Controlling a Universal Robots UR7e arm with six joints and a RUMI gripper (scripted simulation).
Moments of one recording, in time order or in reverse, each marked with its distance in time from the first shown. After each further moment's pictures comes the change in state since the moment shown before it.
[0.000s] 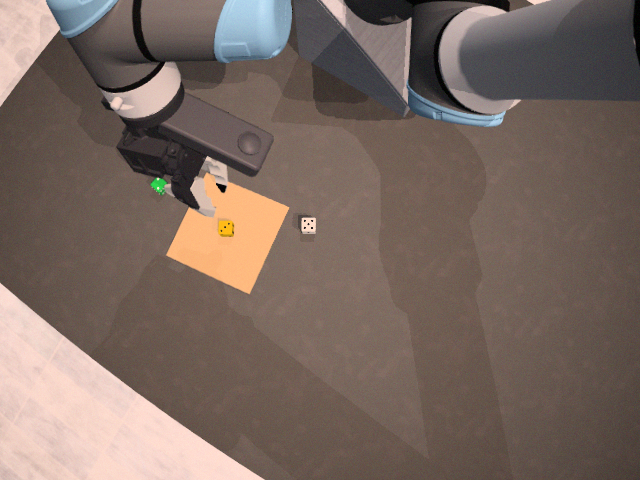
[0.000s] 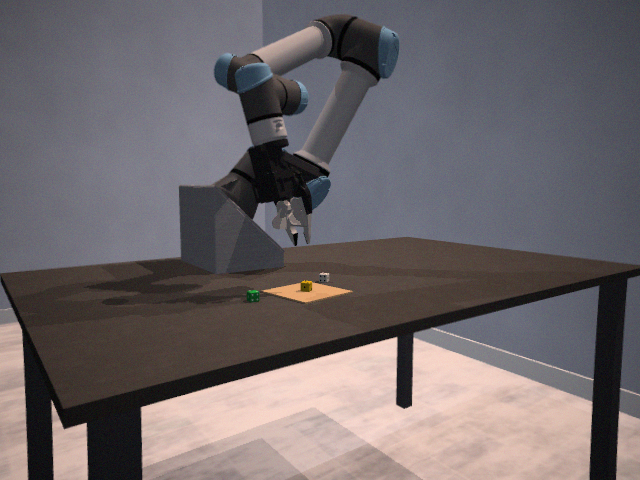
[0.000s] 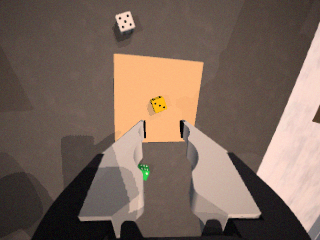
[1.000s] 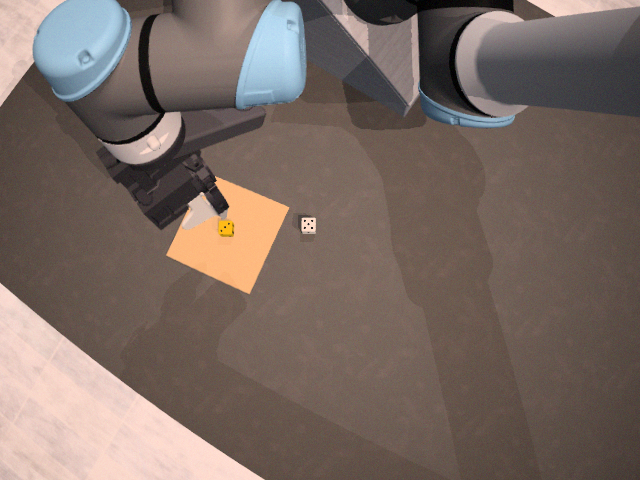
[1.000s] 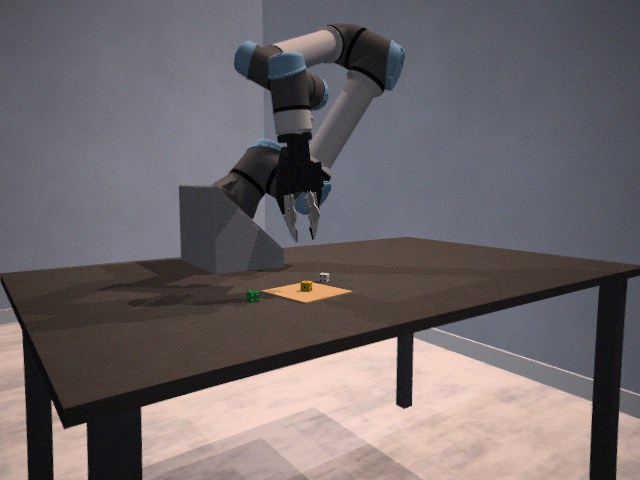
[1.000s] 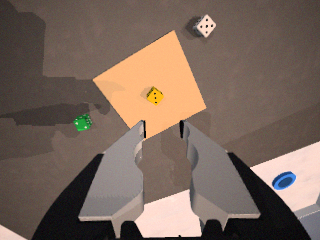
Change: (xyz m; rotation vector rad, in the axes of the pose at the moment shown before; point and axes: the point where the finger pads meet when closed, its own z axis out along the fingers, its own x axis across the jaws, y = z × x) arm 0.008 -0.003 -0.007 -0.017 -0.145 -0.983
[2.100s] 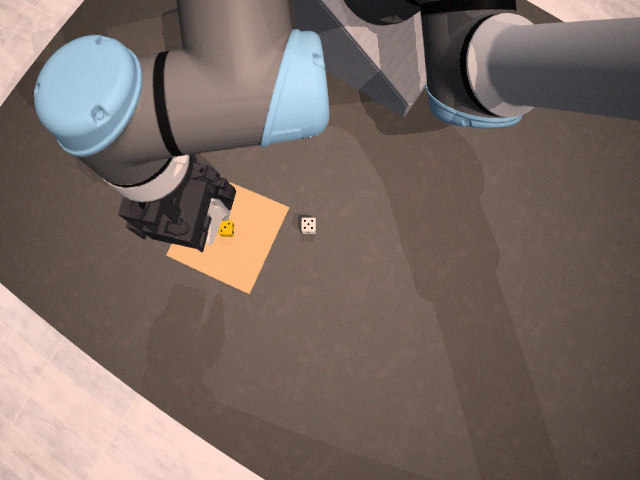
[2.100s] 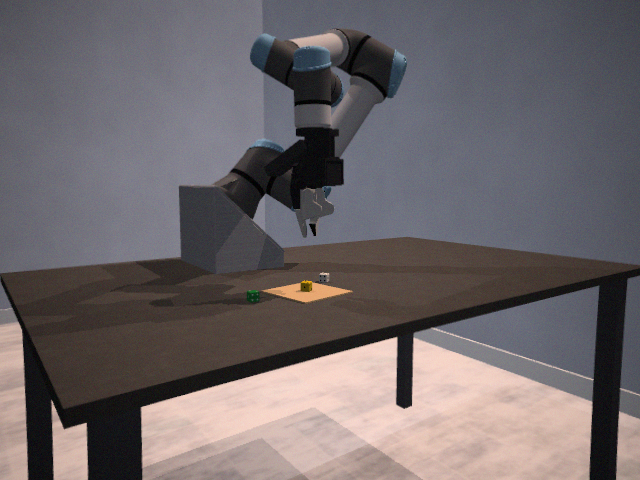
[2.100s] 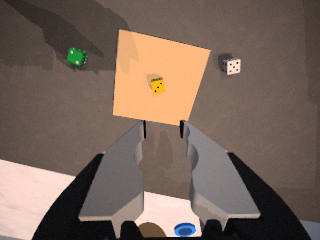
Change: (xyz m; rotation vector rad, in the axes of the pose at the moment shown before) arm 0.009 0.012 -0.009 0.049 -0.079 -0.691
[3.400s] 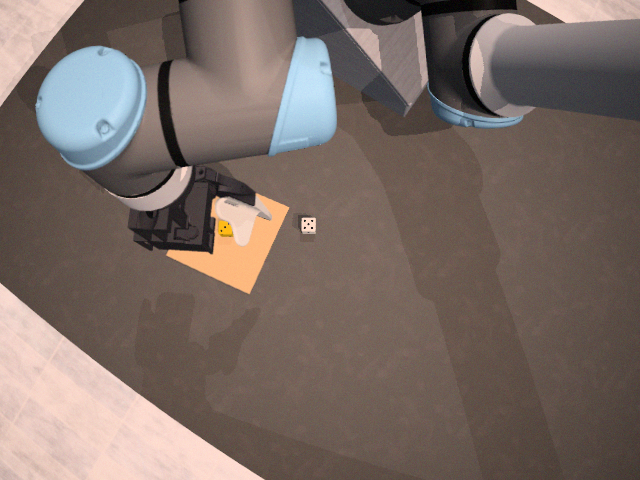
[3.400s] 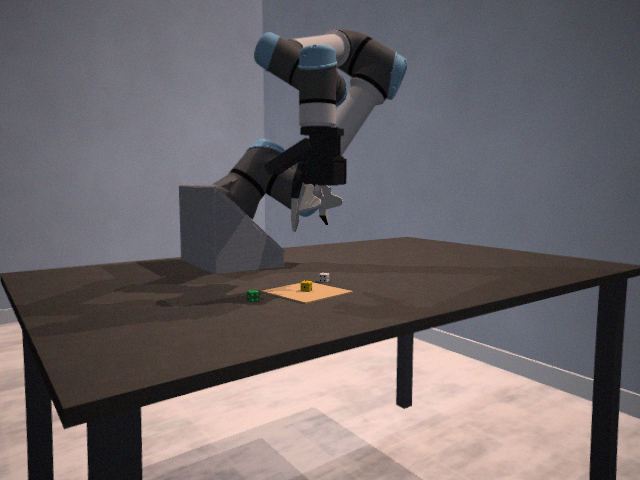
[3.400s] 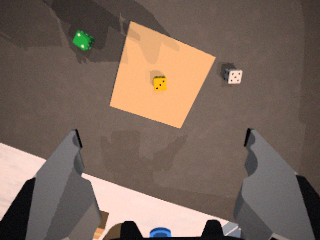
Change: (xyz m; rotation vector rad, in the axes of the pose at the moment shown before) arm 0.000 0.005 -0.003 0.015 -0.013 -0.158
